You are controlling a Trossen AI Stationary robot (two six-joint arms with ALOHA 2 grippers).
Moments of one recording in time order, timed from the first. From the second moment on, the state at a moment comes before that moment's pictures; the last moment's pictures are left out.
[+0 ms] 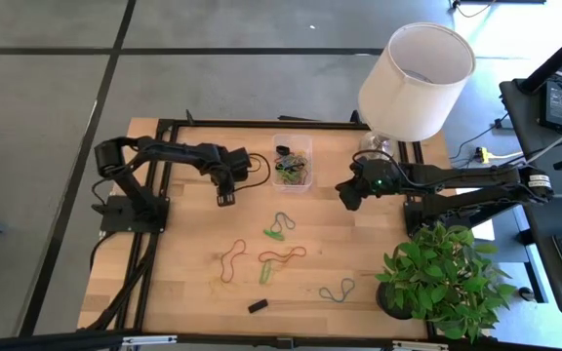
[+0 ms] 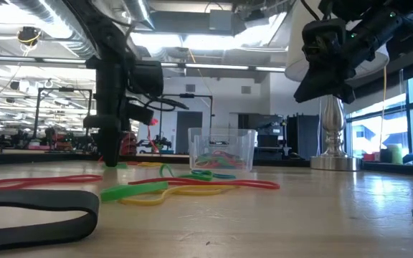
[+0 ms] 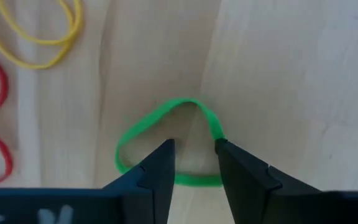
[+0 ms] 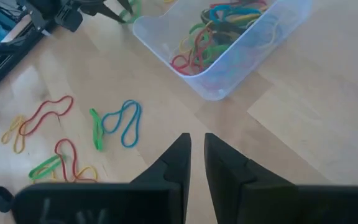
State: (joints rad) left arm 0.41 1.66 0.85 -0.64 -0.05 0.18; right arm -0.12 1.00 0.60 -0.29 0.12 0.68
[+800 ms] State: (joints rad) left arm 0.43 1.53 0.85 -0.67 0.03 0.39; right arm -0.12 1.00 0.60 -0.26 0.24 0.89
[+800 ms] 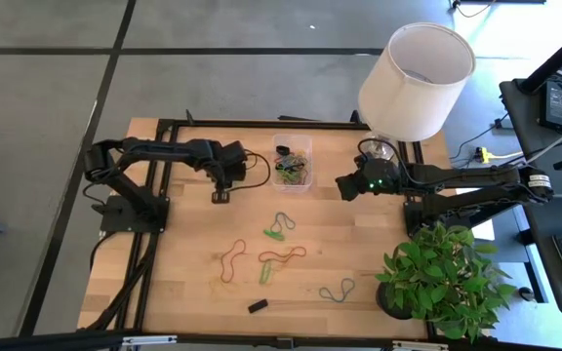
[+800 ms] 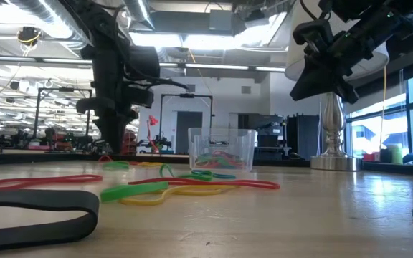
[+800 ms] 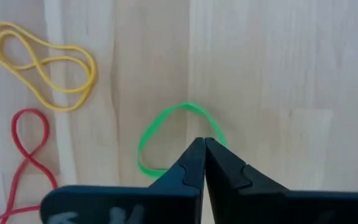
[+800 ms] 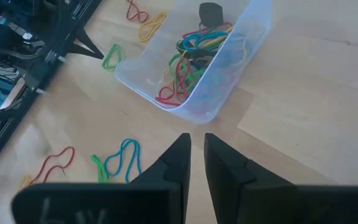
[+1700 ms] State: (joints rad) left arm 0.42 1.53 0.73 -0.52 0.02 0.11; right arm -0.12 1.00 0.60 -0.26 0.24 0.73
